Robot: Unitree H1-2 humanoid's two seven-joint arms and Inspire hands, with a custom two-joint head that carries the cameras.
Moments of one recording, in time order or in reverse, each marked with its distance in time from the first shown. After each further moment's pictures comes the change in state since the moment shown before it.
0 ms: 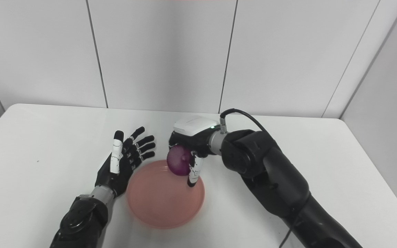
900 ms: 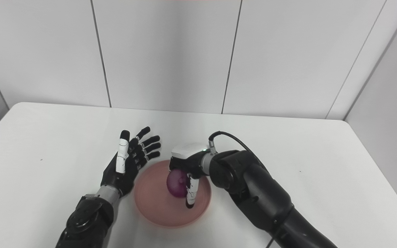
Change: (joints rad) left arm 0.001 -0.013 -0.003 -0.005 0.002 0.000 0.012; right arm 0.056 0.053 0.069 0.153 -0.056 -0.005 -0.027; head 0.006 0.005
